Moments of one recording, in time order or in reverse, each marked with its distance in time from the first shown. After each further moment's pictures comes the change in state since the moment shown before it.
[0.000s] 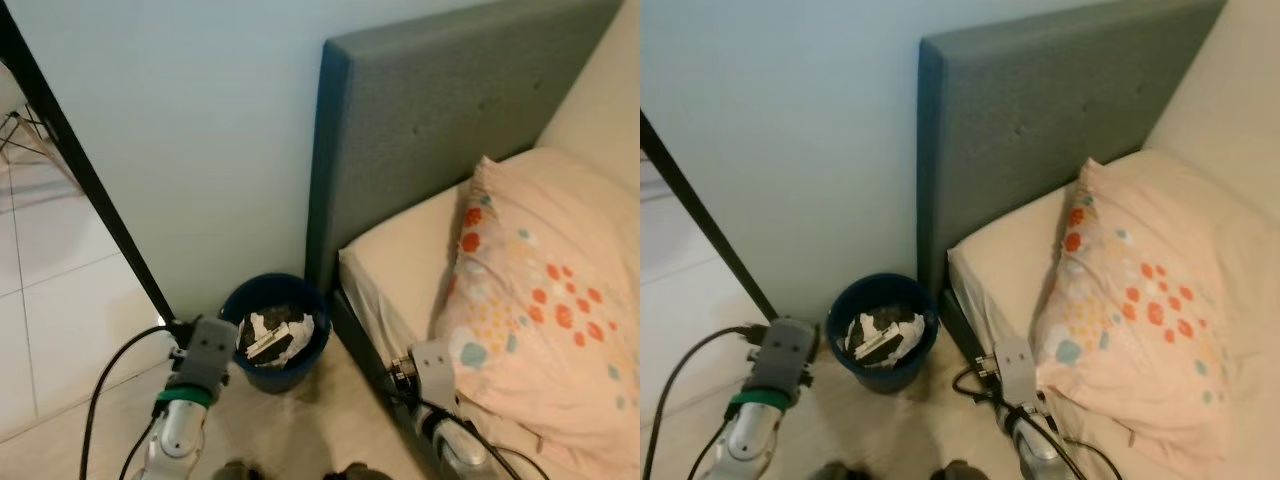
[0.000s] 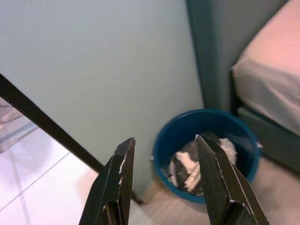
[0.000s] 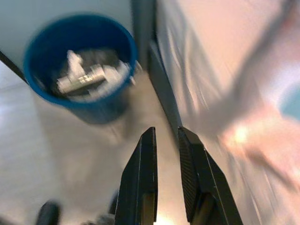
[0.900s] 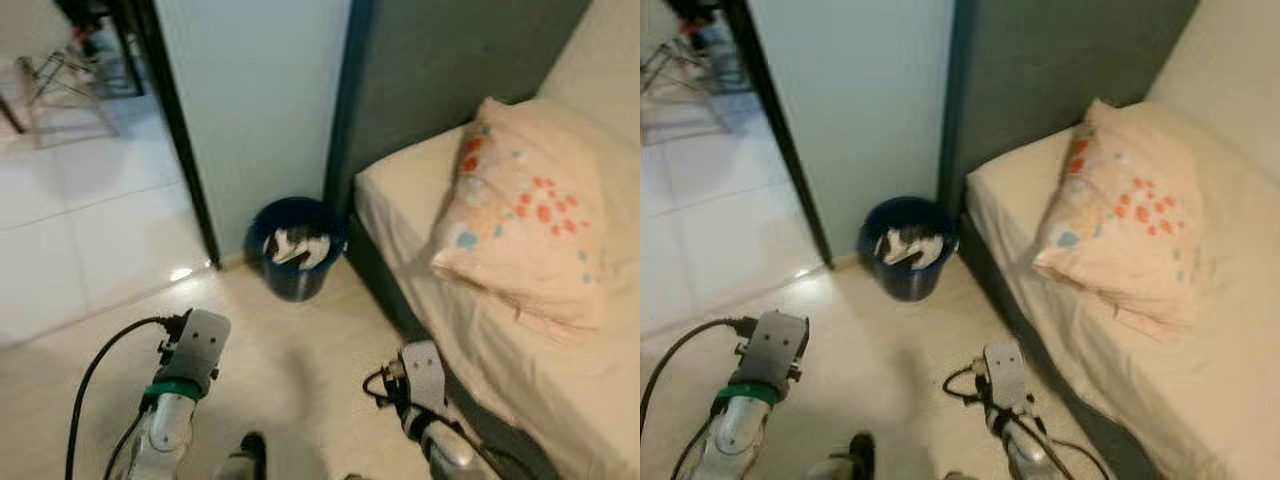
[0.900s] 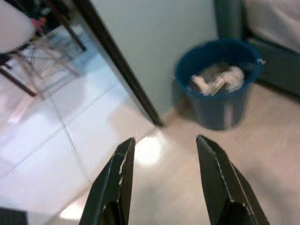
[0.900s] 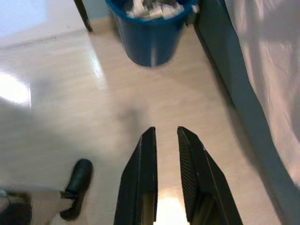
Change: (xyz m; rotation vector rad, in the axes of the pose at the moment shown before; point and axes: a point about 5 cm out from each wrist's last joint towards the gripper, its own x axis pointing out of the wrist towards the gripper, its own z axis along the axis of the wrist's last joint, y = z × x) left arm -0.008 0.003 -0.008 0.011 0.051 0.004; right arm 0.001 0.005 0.000 -0.002 0.001 0.006
